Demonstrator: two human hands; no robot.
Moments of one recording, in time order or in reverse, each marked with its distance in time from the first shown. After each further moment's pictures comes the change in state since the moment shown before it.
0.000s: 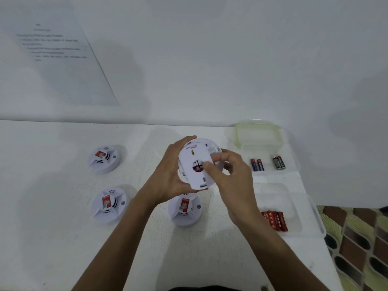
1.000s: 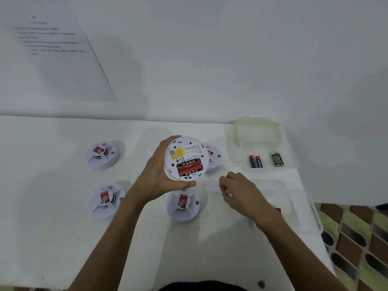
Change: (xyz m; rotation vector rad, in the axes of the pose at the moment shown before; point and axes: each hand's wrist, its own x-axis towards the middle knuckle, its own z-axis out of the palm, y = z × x) left_hand -0.014 -0.003 -0.012 -0.018 0.019 -0.182; right_hand 0.032 0.083 -0.059 -1.244 -0.484 -0.391
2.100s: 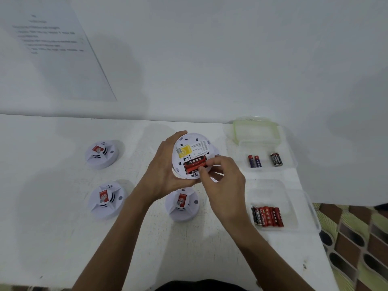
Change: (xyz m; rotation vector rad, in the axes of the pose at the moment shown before) left_hand 0.006 0.007 0.013 0.115 0.069 0.127; right_hand -0.002 -0.097 -0.043 0.944 0.615 0.311
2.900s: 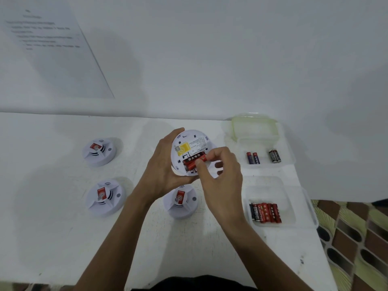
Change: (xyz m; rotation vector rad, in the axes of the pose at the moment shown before) left_hand 0.003 0.037 -0.001 -0.040 0.058 0.102; right_hand -0.006 -0.018 0.000 -0.046 0.038 0.007
